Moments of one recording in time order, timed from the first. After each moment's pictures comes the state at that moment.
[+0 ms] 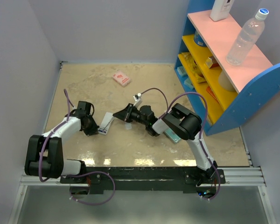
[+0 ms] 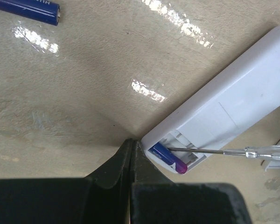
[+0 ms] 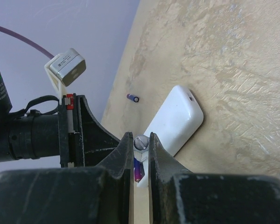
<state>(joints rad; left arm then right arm) -0.11 1.35 0.64 -0.51 0.00 -0.68 0.83 2.24 1.00 1.17 -0.25 1.08</state>
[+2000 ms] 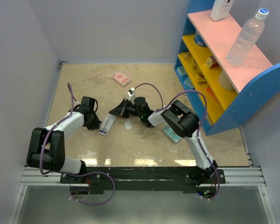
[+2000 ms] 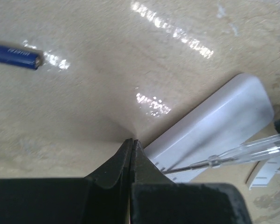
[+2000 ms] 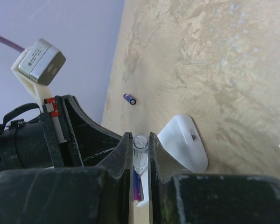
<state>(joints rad) -0.15 1.44 0.72 -0.44 -0.07 -0.68 0.78 2.32 1.26 0.86 -0.40 1.11</state>
